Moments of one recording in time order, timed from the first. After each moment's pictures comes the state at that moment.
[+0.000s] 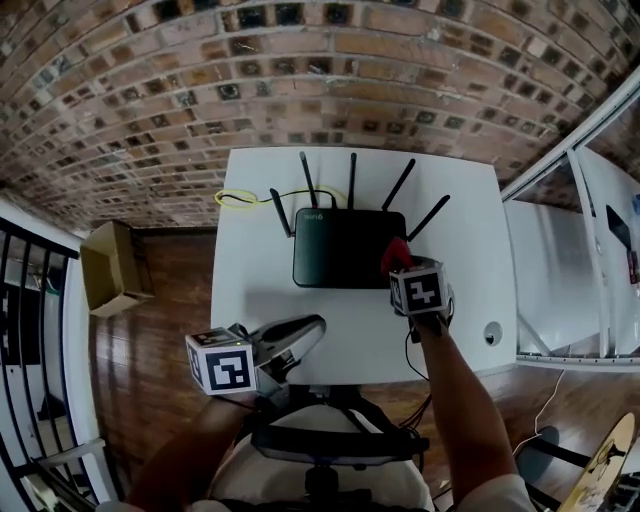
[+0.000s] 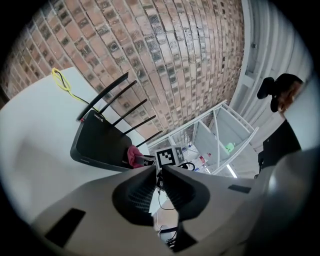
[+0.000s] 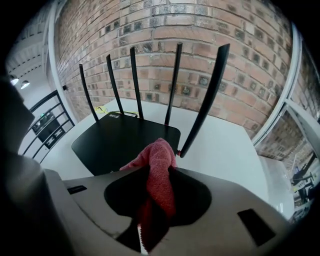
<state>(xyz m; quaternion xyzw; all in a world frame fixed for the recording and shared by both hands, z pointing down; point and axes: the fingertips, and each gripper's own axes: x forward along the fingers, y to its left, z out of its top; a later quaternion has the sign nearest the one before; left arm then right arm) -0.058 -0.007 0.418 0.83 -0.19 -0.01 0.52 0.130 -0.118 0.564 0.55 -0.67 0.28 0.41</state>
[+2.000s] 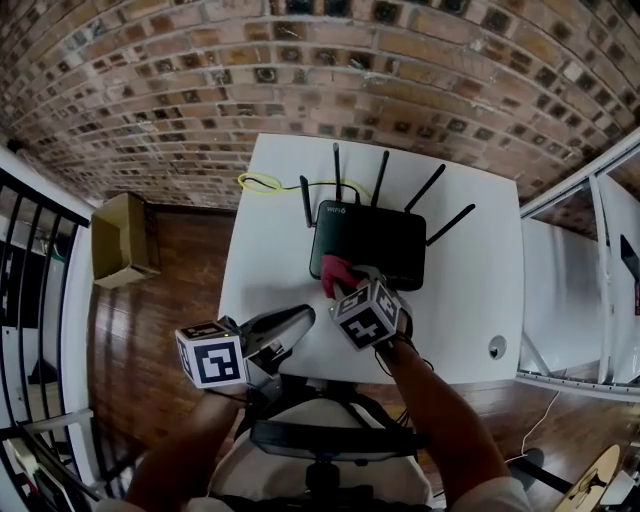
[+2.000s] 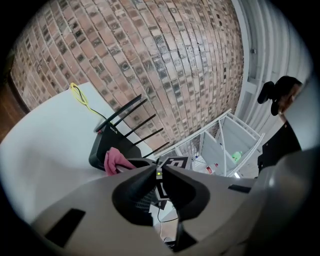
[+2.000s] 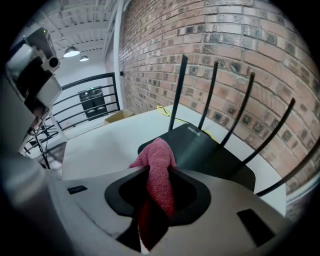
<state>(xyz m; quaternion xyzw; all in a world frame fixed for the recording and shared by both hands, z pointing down) -0.106 -0.010 0.418 0.82 -0.26 -0.06 0.51 -0.058 -0.083 0.556 0.35 -0.82 0.13 0.44</state>
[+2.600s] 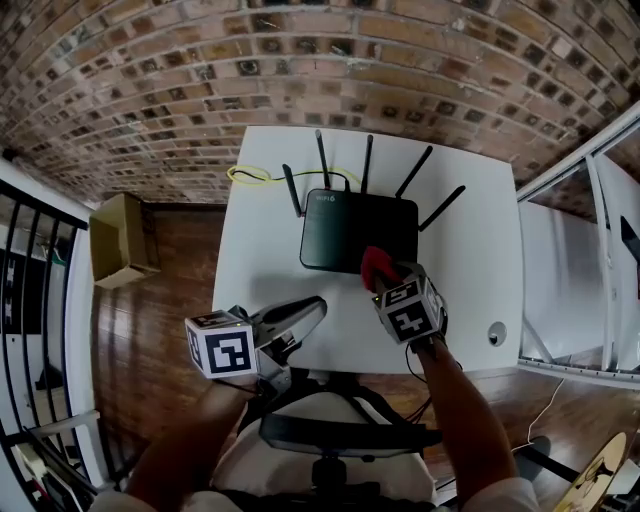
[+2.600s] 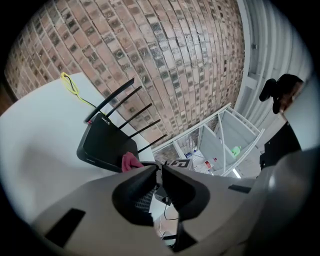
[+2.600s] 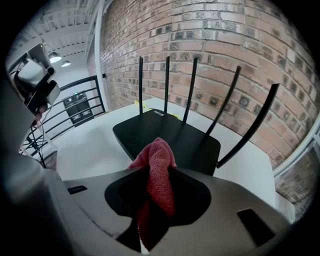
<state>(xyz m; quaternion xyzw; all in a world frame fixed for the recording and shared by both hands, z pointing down) -0.064 -0.006 0.426 0.82 -0.23 -0.03 0.52 0.051 -0.078 0.557 0.42 -0.78 0.17 0.43</state>
